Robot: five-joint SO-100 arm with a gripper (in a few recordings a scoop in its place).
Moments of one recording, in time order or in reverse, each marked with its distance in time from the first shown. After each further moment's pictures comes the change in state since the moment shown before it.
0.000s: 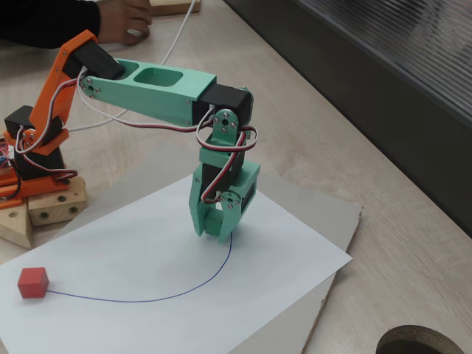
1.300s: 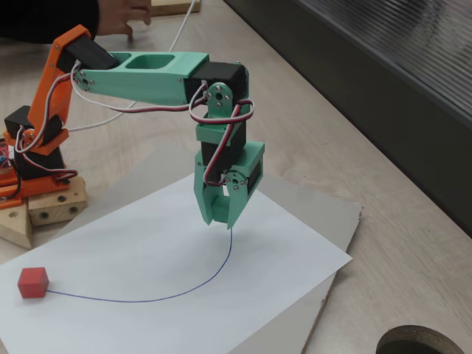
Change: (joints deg) arm 0.0 3.5 -2.6 0.2 0.0
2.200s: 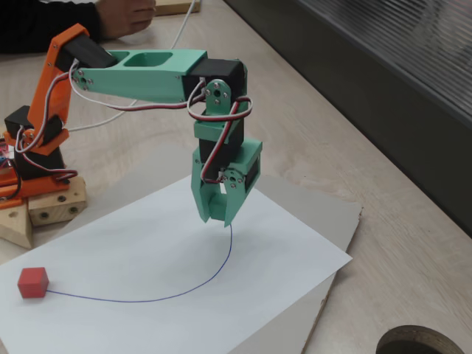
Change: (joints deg) arm 0.0 0.9 0.0 0.0 -0.1
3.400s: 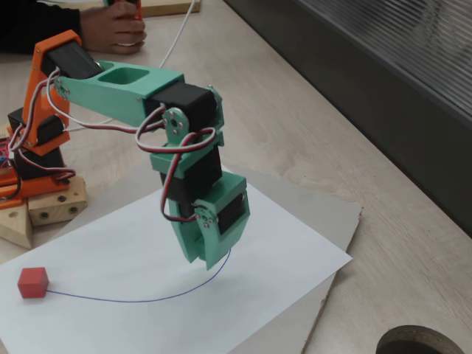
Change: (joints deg) arm 15.2 0.0 -0.2 -8.8 -0.6
